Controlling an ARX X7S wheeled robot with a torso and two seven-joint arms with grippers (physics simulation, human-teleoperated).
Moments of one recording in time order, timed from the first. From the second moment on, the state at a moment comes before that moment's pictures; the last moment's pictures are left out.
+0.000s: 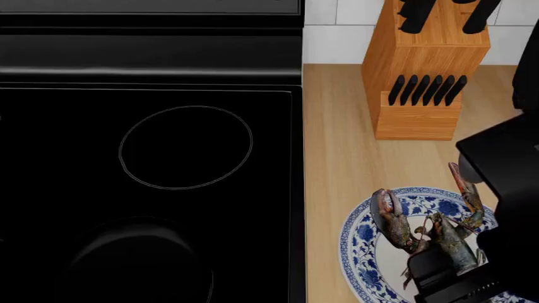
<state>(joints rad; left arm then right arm) -0.73 -0.61 -0.07 0.96 -1.62 -1.10 -1.22 1.49 1.04 -0.97 -0.08 1.78 1.41 0.54</state>
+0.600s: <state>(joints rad) -0.70 -0.62 -0.08 0.96 -1.59 -1.08 -1.20 1.46 1.01 -1.02 -0.06 1.69 1.39 0.48</state>
